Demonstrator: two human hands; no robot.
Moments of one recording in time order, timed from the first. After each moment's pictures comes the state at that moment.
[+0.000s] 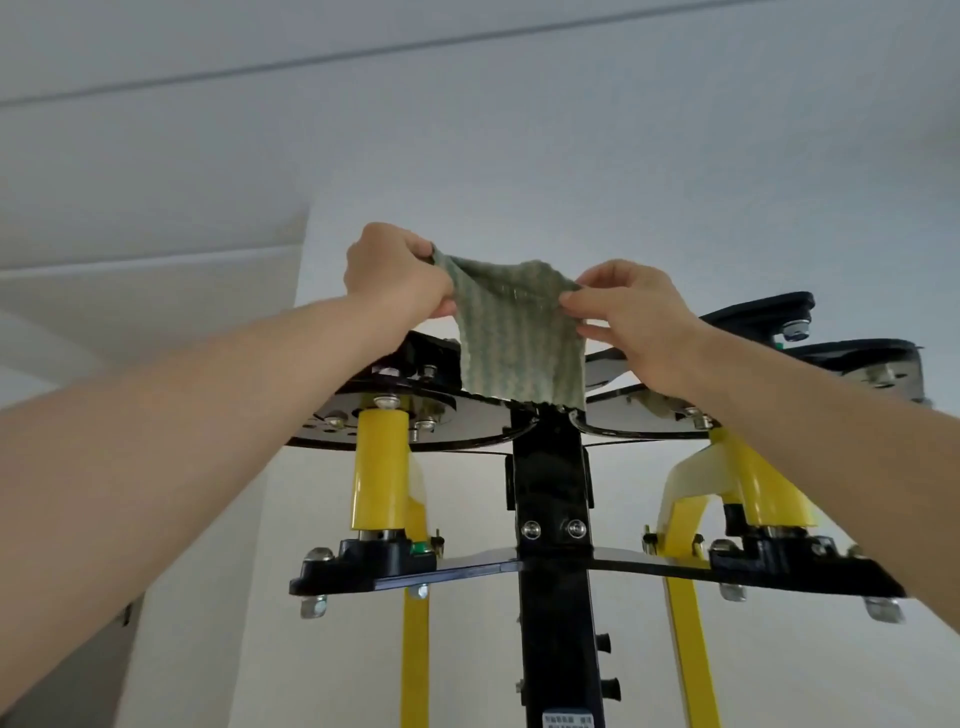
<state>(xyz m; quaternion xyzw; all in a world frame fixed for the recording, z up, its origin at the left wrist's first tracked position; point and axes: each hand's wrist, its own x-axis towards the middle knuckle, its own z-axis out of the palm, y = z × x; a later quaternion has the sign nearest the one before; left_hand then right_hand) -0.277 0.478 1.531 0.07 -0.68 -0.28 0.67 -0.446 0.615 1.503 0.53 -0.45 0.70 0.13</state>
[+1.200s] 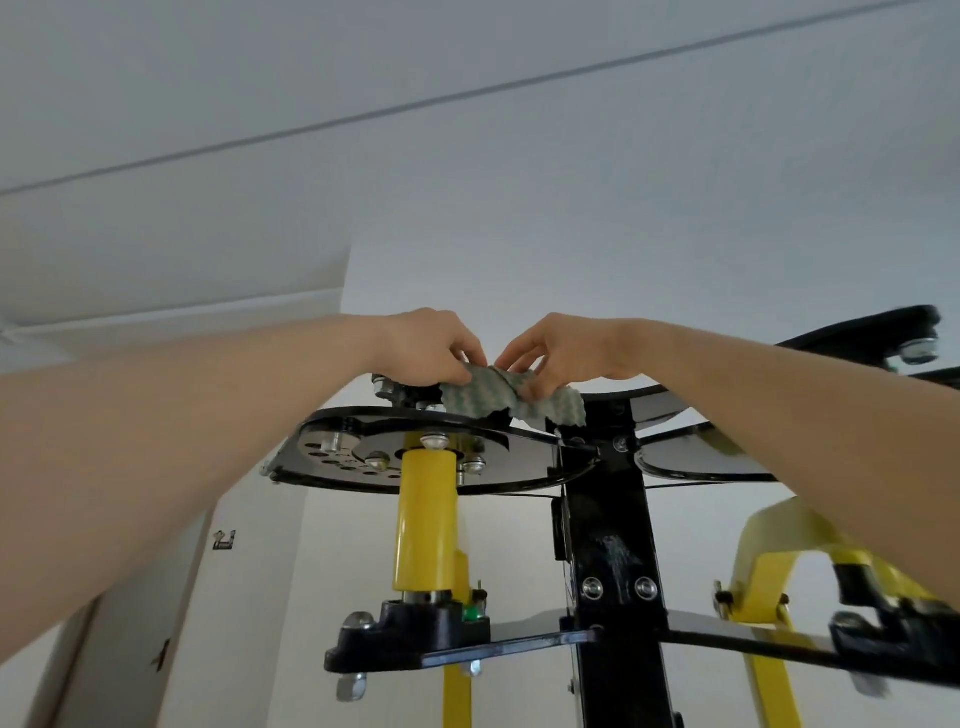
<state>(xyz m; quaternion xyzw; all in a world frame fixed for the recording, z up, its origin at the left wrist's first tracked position) -0.262 0.411 1.561 0.16 -0.91 0.19 0.34 -0.450 0.517 1.570 0.67 -0.67 0.26 0.17</state>
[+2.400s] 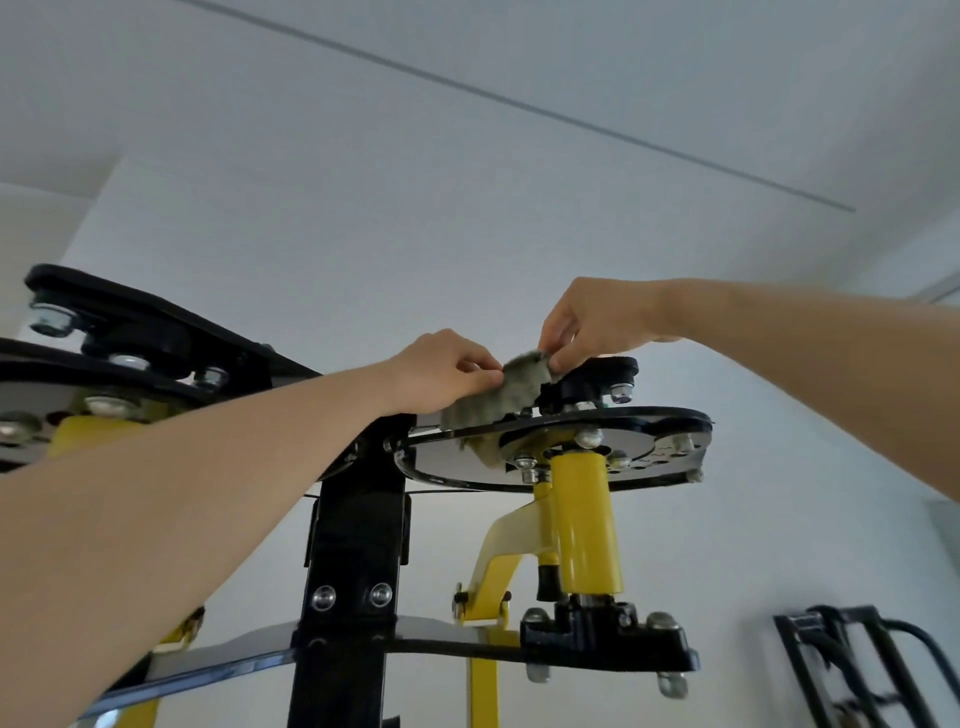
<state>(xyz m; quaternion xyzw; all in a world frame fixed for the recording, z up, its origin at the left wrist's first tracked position) -0.465 0.495 1.540 -0.15 -0.88 -0.02 0.44 -0.510 0.724 1.578 0.45 -0.82 0.13 0.34</state>
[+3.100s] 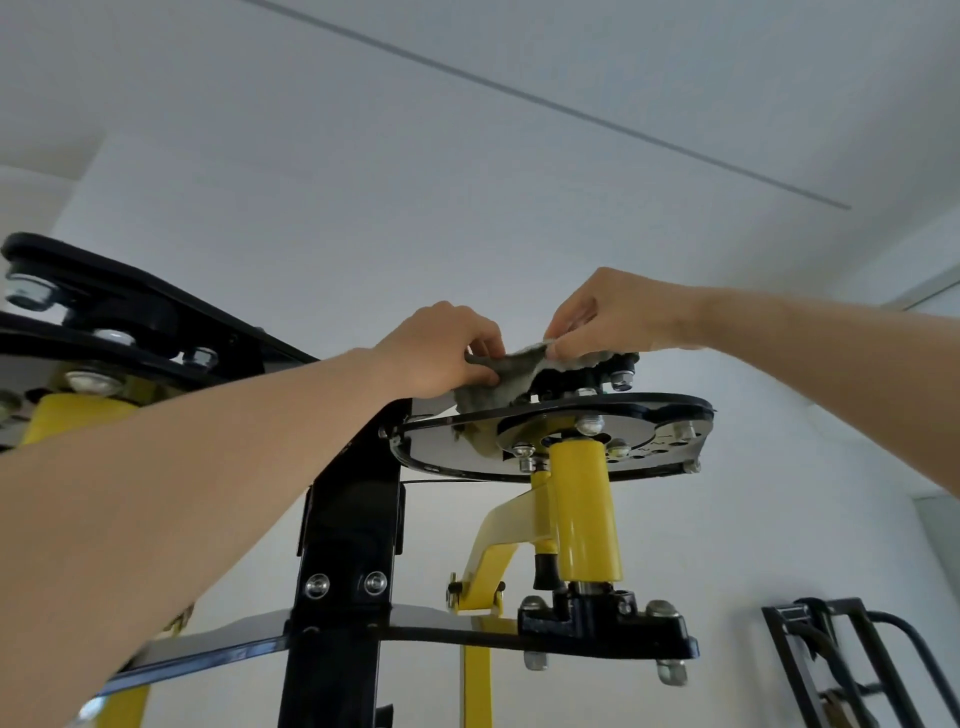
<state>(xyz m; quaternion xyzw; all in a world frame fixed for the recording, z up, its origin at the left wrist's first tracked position) -0.473 0.496 1.548 -0.16 -0.85 0.10 0.50 -0.514 0.735 1.559 0.48 -0.78 0.18 0.36</state>
